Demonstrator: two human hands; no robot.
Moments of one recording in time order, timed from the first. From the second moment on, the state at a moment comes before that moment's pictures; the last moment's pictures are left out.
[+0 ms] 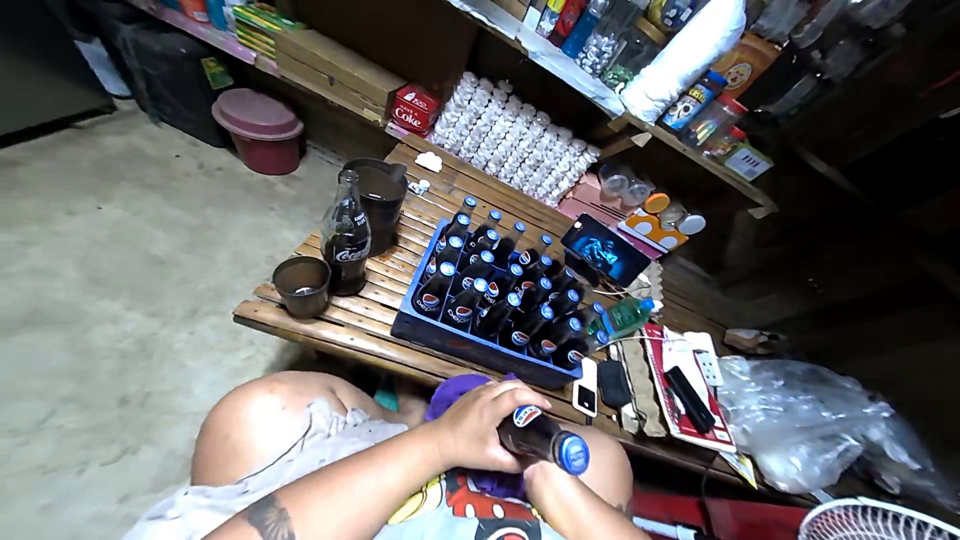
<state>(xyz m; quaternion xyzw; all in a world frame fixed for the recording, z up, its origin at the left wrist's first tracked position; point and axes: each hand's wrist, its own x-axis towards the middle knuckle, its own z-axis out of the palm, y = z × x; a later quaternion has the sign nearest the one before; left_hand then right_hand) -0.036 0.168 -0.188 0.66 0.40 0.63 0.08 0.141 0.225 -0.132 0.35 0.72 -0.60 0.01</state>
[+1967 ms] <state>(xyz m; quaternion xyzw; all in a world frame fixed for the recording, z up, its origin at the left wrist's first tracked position) -0.027 0.169 -0.195 0.75 0.41 0.53 0.00 0.138 0.201 0.026 0.30 0.77 -0.56 -0.02</state>
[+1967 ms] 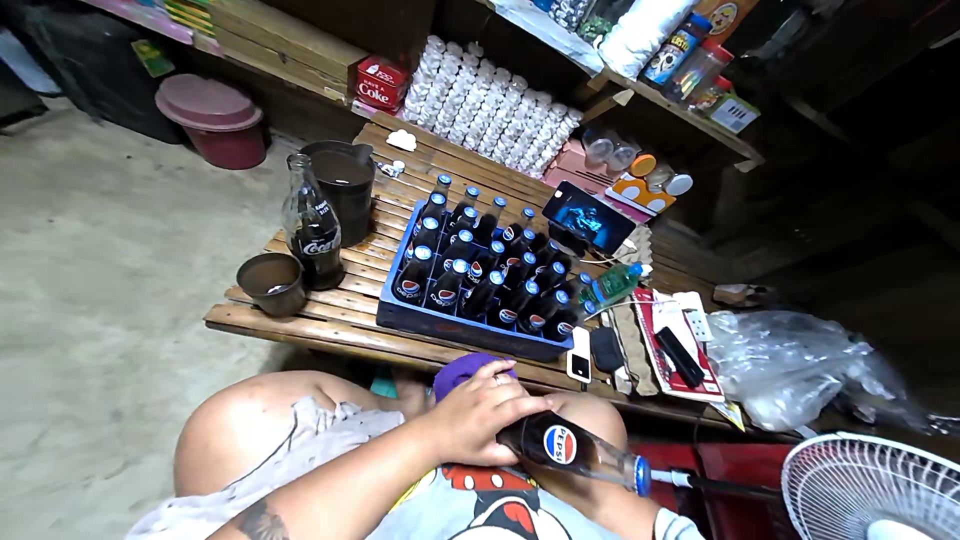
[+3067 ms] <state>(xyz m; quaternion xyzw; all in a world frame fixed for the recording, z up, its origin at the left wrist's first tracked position) -0.032 0.167 -0.191 0.74 0.41 0.54 -0.03 0.183 0.231 -0.093 0.27 0.76 -0.59 -0.06</state>
